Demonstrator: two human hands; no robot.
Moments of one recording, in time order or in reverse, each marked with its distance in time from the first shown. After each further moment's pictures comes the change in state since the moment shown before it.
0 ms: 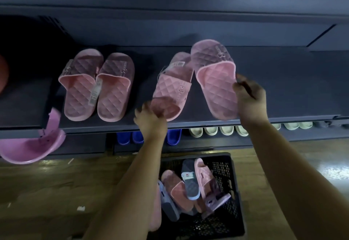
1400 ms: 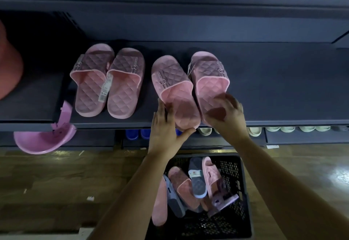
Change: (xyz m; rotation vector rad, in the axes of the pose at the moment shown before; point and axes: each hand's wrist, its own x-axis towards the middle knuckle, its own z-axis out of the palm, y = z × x) left_hand -0.021 -0.034 -0.001 0.316 -0.205 0.518; right_hand -0.025 0.062 0.039 -0.649 -0.245 -0.262
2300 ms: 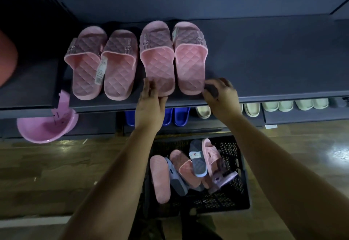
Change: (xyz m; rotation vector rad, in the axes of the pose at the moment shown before) left_hand 0.003 -0.018 -0.018 0.004 -0.001 -0.108; right_hand -0.012 -0.006 0.000 -0.050 0.048 -0.088
